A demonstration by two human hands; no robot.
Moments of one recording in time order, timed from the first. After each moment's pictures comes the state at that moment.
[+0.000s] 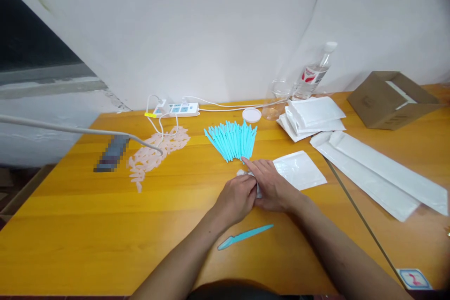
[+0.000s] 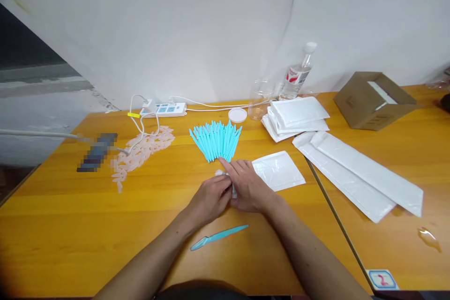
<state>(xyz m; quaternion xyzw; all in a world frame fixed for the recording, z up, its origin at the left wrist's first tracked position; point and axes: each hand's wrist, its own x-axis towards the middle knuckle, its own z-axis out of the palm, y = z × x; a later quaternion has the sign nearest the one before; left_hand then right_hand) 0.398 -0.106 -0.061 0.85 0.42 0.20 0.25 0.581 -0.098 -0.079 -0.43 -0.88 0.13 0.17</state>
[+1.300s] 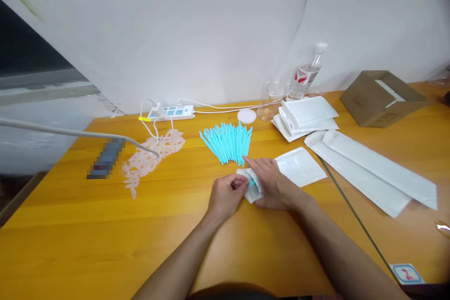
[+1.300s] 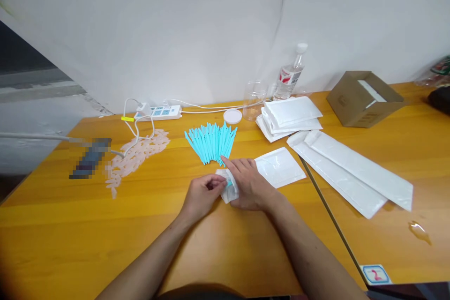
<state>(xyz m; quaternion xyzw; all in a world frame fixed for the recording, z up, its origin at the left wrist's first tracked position) 0.413 -0.101 -0.086 0.59 0.54 0.33 0.50 0.597 -0.093 -0.074 -0.45 -0.86 0.14 0.16</state>
